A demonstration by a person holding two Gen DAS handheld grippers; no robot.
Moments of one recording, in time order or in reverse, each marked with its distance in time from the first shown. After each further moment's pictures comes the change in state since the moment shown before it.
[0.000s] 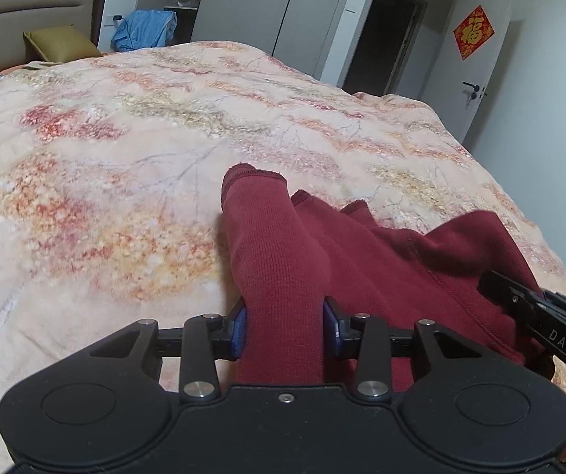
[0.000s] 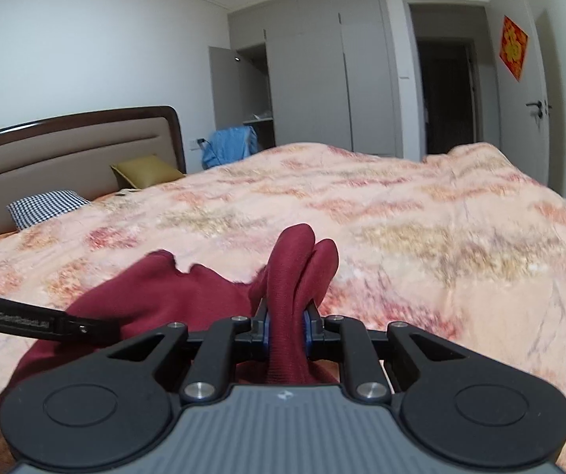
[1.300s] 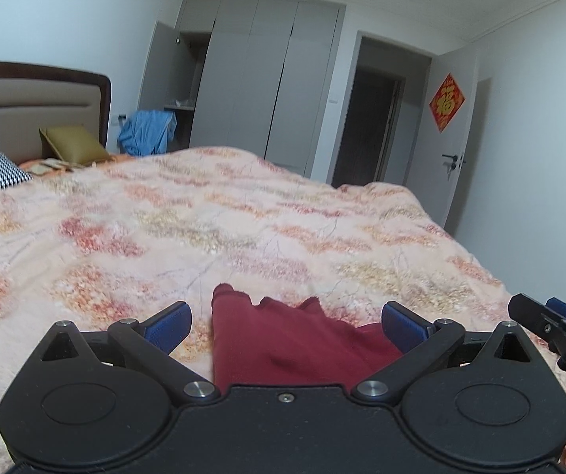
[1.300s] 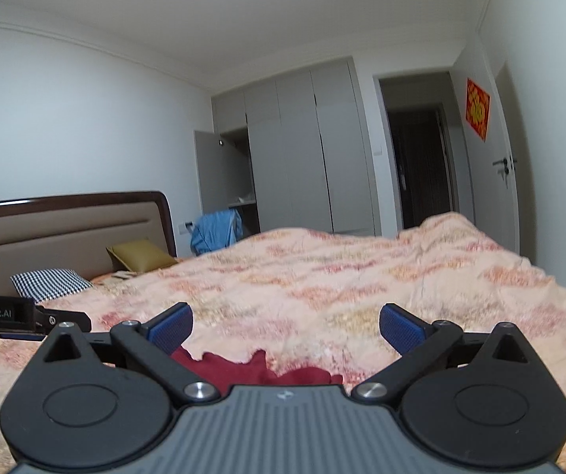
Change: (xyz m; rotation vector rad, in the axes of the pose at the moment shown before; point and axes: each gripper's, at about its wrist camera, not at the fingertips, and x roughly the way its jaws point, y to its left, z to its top) left arm -0.160 -0.059 -0.002 0.083 -0.311 0.029; right arm -0.146 0.001 0.032 0.040 -0.274 -0.037
